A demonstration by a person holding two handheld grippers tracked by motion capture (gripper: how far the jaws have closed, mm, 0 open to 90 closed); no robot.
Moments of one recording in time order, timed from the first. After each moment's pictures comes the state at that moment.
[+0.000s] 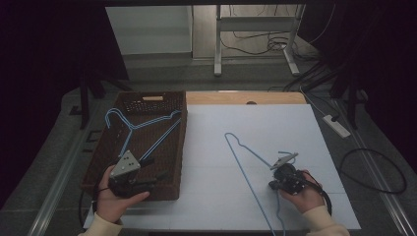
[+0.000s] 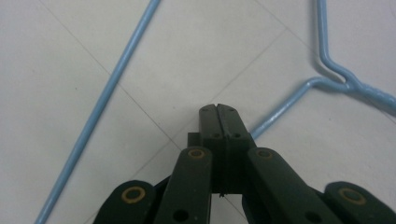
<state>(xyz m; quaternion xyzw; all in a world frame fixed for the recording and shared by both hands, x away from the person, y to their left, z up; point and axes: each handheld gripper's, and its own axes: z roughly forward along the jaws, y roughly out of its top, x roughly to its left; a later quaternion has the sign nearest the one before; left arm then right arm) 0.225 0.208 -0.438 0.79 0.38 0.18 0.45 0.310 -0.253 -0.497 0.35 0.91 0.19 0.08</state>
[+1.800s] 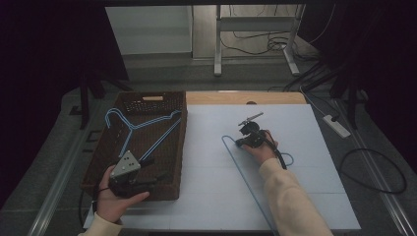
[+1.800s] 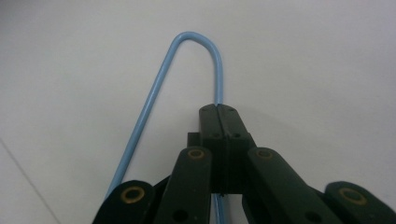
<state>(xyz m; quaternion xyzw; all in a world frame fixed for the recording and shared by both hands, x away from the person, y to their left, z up) 0.226 0.210 -0.441 0.79 0.38 0.18 0.44 0.456 -0.162 -0.511 0.38 0.88 0.28 0.08</state>
